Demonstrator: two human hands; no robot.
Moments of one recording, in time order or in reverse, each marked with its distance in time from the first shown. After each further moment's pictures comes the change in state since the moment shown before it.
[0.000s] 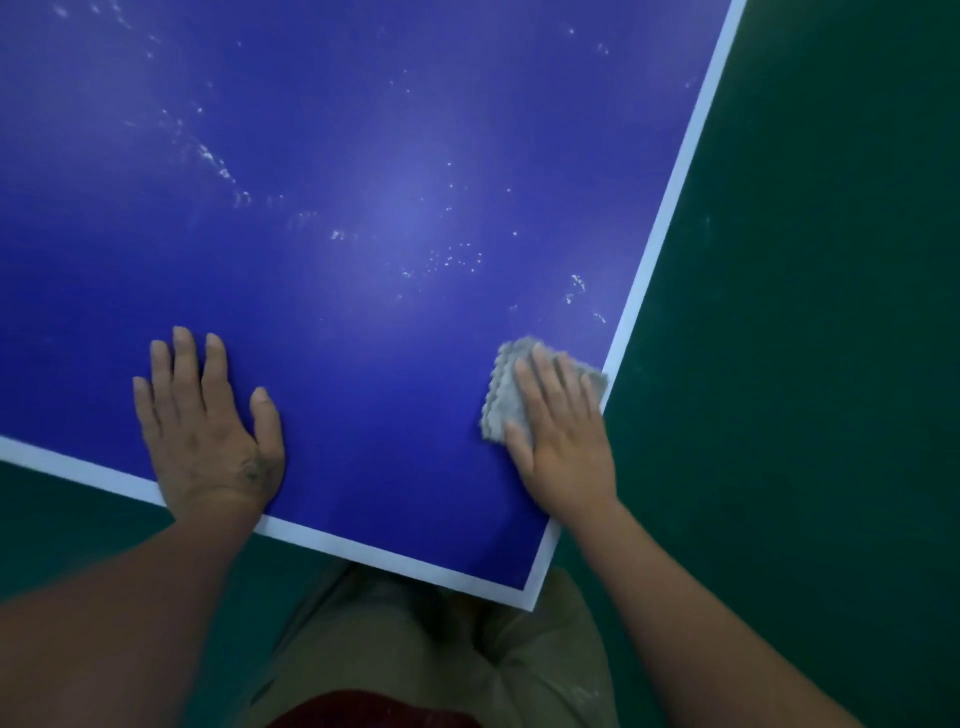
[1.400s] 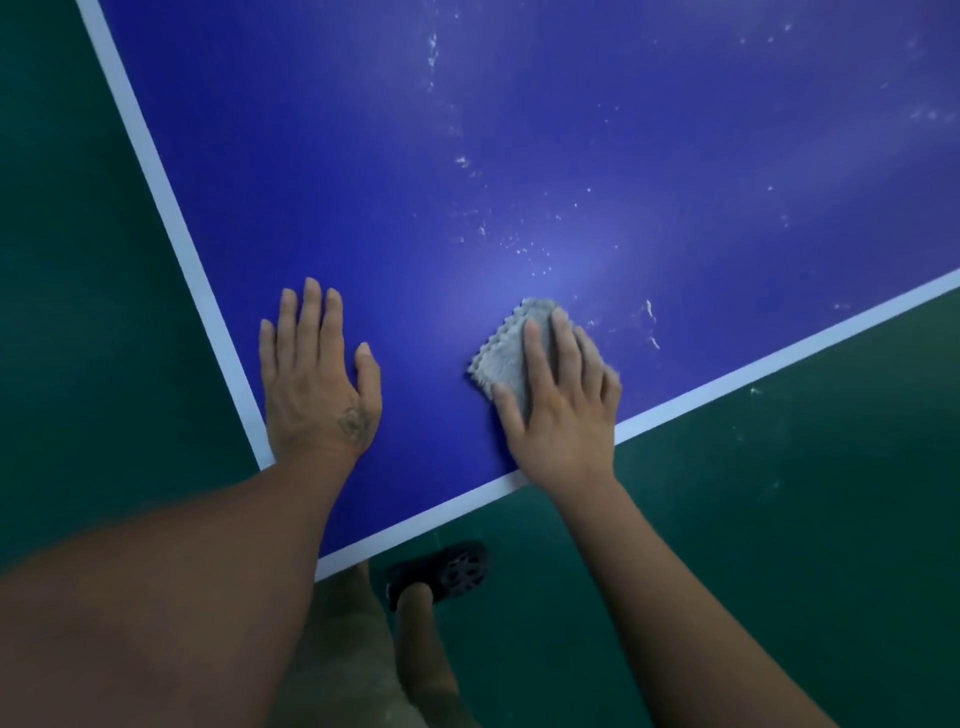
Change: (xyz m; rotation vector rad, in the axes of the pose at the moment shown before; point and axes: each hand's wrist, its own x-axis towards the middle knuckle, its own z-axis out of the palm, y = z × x) left_hand -0.116 0.193 0.066 -0.039 0.201 -0.617; right_hand 0.106 0.084 -0.038 -0.136 0.065 -0.590
